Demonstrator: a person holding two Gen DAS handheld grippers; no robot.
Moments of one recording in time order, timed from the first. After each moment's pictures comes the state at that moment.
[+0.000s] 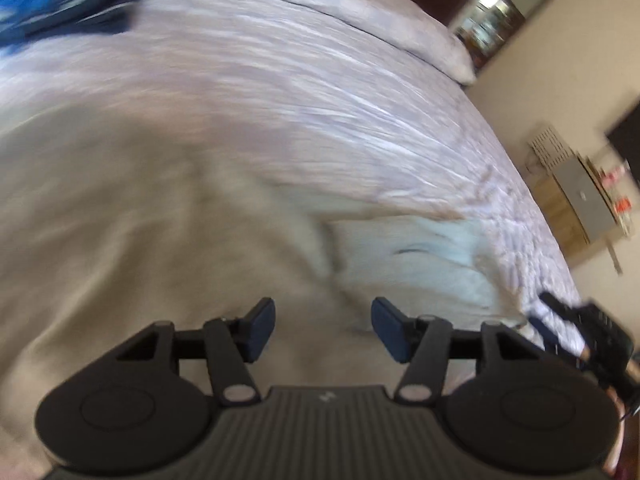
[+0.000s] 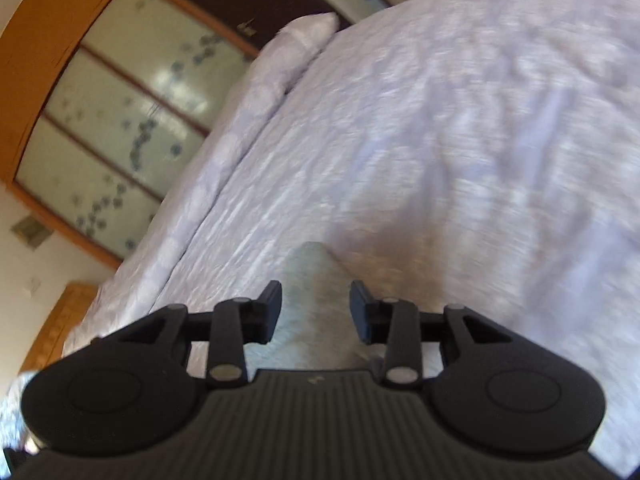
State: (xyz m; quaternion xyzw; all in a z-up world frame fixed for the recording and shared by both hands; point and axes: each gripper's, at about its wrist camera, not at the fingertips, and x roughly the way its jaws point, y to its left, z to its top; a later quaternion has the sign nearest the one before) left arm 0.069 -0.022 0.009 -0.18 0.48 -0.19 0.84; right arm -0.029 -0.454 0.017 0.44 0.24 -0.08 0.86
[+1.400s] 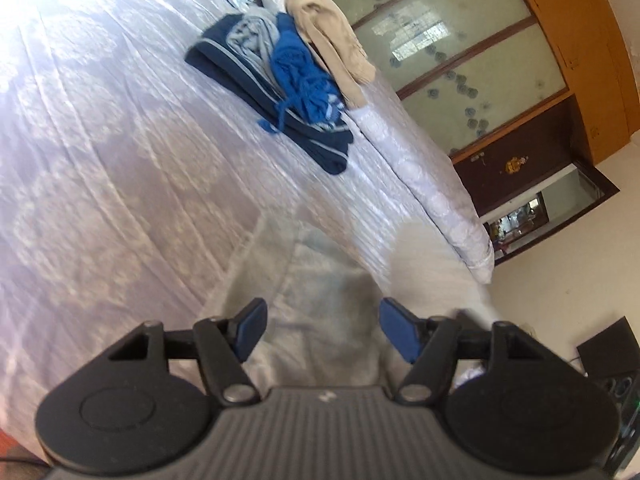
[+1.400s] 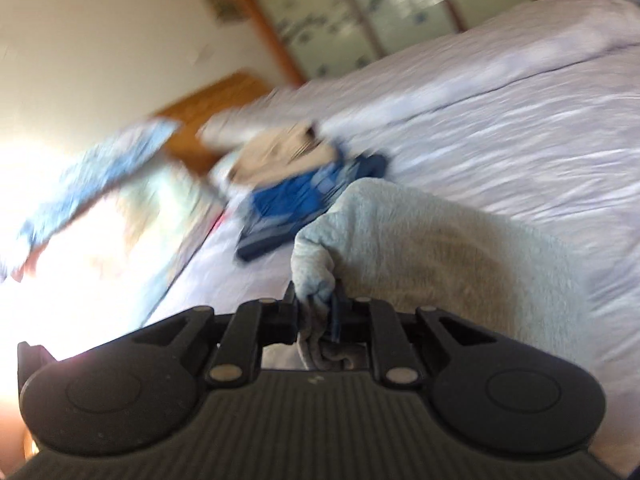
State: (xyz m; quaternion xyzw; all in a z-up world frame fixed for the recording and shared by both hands) left arm 0.001 0.252 0.019 -0.41 0.33 -0.08 0.85; right arm 0.075 -0.084 0.102 0.17 0.32 0.27 0.89
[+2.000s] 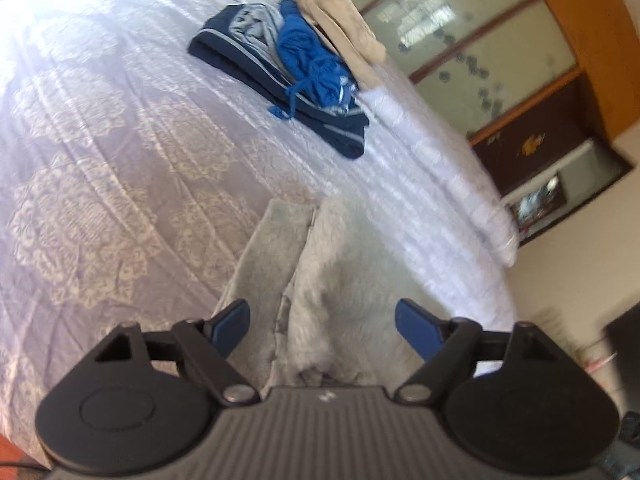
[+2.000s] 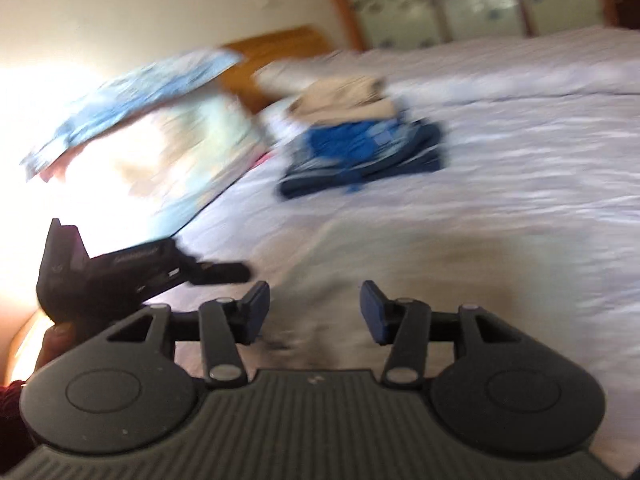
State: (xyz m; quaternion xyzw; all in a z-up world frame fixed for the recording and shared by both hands) left arm 0.013 0.229 0.009 -0.36 0.36 -0.07 0.86; right arm 0.015 -0.126 0.109 0.10 0.30 0.31 0.90
